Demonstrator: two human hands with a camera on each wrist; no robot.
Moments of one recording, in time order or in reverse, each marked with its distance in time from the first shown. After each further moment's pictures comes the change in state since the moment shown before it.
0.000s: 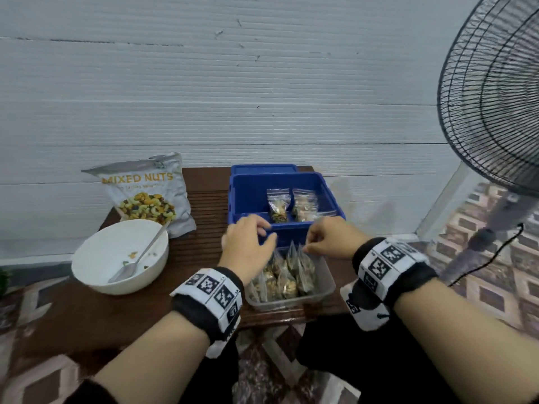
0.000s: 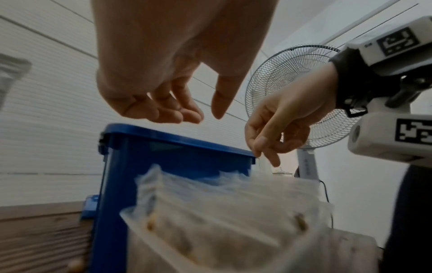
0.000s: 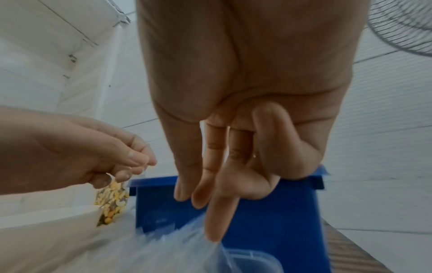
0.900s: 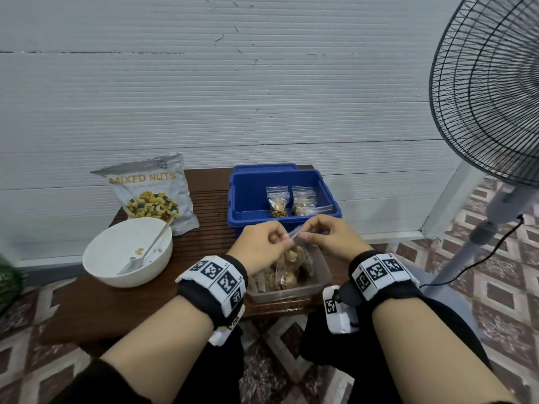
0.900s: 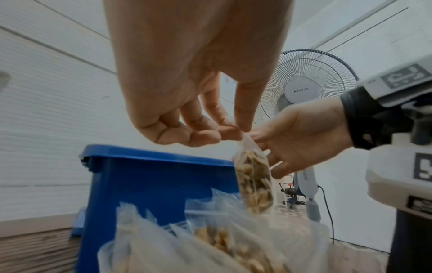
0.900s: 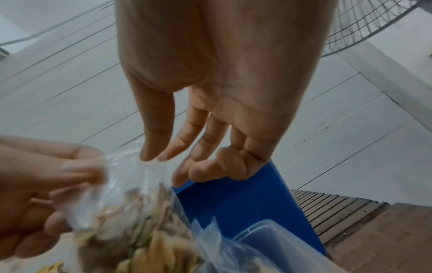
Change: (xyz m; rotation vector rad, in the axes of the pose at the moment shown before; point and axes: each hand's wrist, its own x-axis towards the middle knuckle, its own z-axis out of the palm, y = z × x) left_hand -0.012 0.024 0.004 -0.098 -0.263 0.024; right_hand -0.017 0.017 0.028 0.745 0.233 -0.061
